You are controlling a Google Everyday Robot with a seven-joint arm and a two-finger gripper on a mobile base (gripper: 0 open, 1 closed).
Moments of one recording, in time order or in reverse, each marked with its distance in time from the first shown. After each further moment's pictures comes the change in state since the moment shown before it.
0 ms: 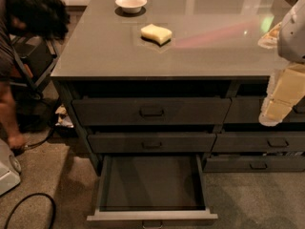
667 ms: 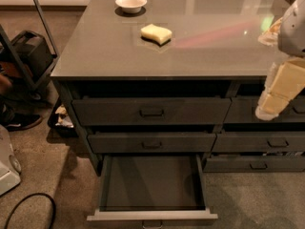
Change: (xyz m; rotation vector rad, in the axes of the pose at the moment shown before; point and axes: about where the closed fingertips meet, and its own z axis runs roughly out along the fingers) arm -0.004 -0.007 -0.002 -0.002 -0.038 0.033
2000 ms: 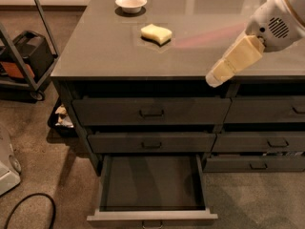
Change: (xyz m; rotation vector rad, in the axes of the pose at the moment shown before) arm -0.060 -0.039 0.034 -0.129 -0.311 0.392
